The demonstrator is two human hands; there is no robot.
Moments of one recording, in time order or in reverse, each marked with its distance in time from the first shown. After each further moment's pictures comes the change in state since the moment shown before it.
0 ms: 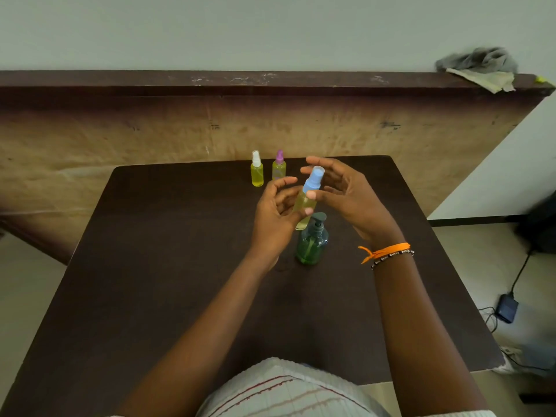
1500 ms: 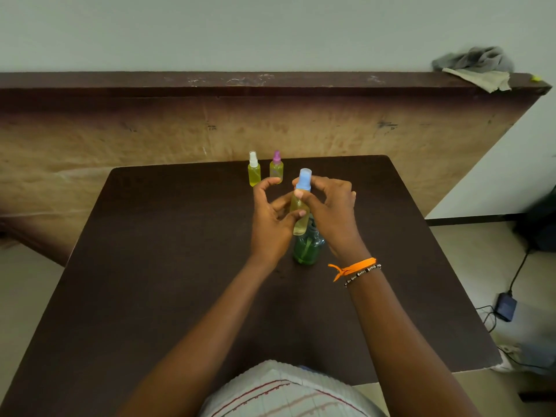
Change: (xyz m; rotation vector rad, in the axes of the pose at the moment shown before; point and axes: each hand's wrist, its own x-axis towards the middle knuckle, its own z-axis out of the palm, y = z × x) left_hand -0.004 -0.011 0.000 0.010 0.015 0.040; right_hand -0.003 0.014 0.039 -0.229 0.318 0.048
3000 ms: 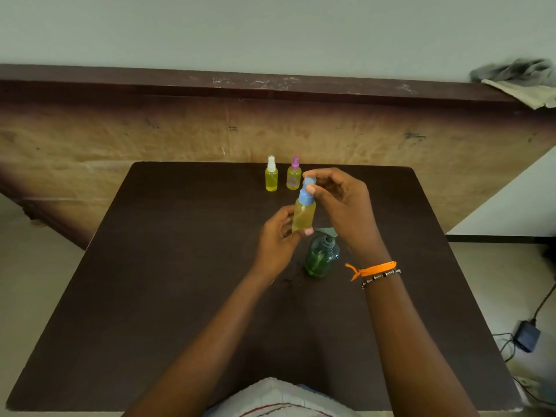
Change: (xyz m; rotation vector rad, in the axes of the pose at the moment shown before) left_hand 0.012 -0.026 -0.017 0.089 -0.012 -0.068; right_hand 0.031 -0.009 -0.004 0.302 -0.160 -0.119
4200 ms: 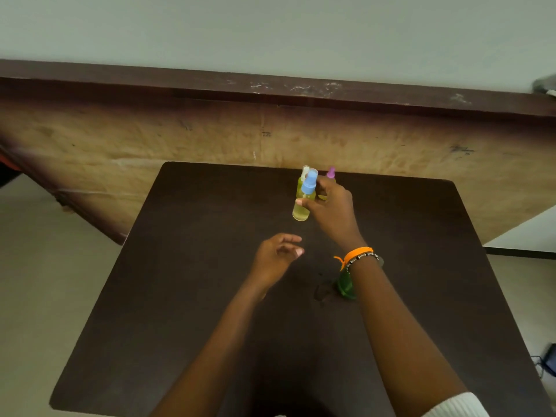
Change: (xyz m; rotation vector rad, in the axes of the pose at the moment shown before) left_hand 0.016 -0.010 -0.078 0.233 0.036 -0.337; right_hand 0.070 0.036 0.080 -0.334 -0.041 0.095
